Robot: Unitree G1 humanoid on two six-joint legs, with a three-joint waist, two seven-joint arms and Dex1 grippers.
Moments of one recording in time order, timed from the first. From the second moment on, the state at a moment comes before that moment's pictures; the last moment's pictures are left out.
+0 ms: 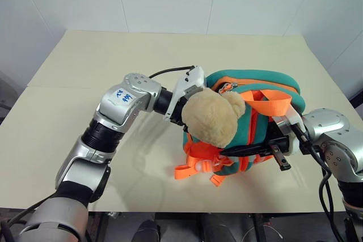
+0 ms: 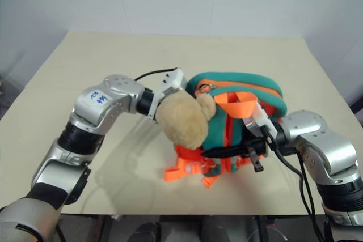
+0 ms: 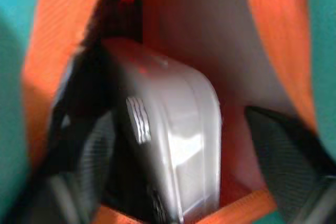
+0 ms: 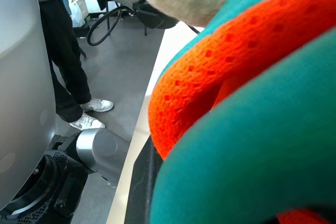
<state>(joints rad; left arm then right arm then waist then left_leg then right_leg) -1.04 0.46 -0.32 0.01 -0.41 0.85 -1.18 -0.49 -0.83 -0.01 -0.35 0.75 0.58 1.39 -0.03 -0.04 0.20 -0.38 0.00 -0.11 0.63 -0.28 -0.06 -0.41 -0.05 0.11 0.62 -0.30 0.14</state>
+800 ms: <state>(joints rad) -0.86 0.89 0.14 -0.19 -0.71 0.90 -1.36 -0.48 -0.84 -0.01 -0.31 0.73 0.54 1.40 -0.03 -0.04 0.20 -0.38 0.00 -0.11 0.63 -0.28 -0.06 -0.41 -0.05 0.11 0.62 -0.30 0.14</state>
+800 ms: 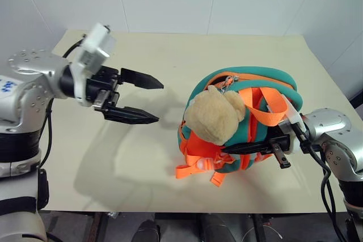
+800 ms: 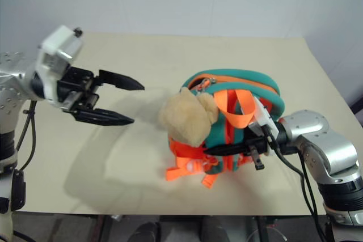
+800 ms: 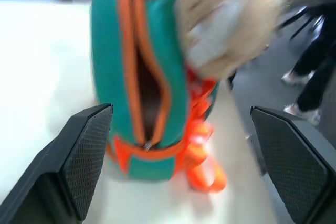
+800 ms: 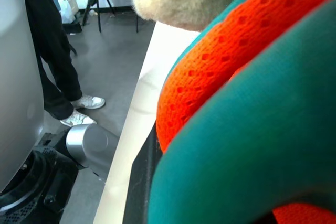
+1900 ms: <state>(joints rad) -0.82 0.58 -0.03 -0.34 -0.84 0.80 -1.01 -0.56 -0.83 0.03 -0.25 0.70 0.54 1.43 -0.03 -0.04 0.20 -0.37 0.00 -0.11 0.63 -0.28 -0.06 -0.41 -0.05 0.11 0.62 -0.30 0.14</state>
